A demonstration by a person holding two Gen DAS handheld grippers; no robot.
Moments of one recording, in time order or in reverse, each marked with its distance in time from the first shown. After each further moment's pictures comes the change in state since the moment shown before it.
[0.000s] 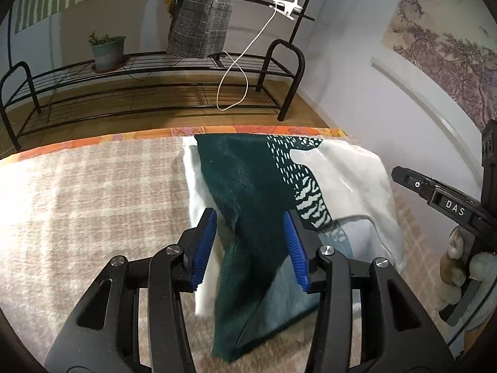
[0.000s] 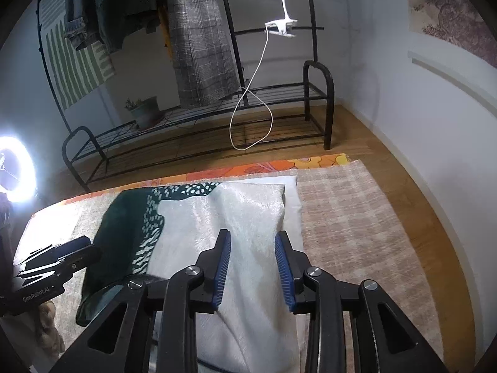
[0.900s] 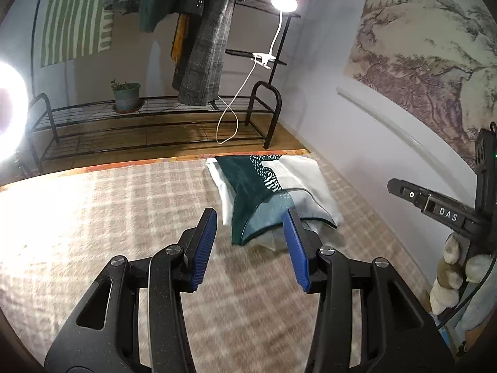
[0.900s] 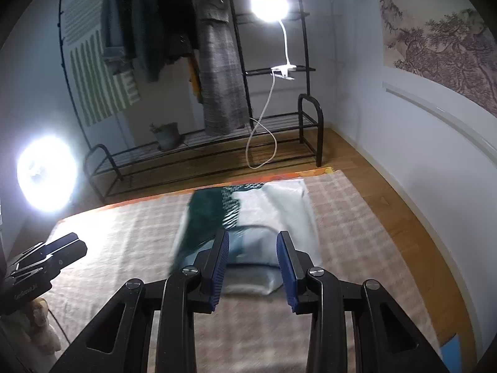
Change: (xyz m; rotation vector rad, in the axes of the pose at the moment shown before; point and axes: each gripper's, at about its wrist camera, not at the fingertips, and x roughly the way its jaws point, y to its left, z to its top) left arm -0.233 0.003 -0.066 0.073 -0.161 -0.035; right arm -0.201 0.091 -0.054 0.028 -0.112 -0.024
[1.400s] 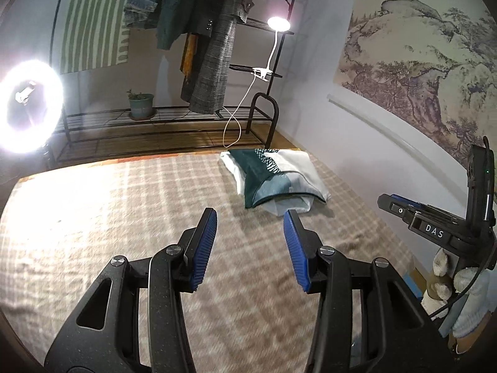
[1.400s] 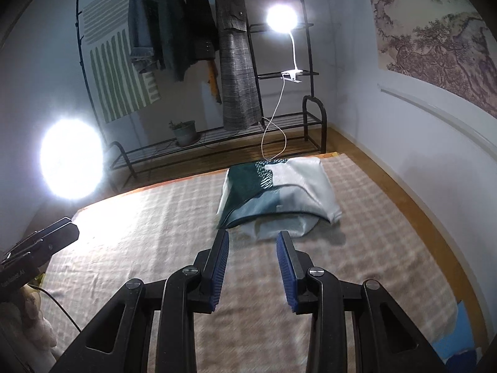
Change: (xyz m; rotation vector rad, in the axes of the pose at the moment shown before) left arm -0.124 0.020 -0.068 0.022 -0.060 -0.001; right arm -0.092 0.071 -0.084 0.012 -0.029 -0.008
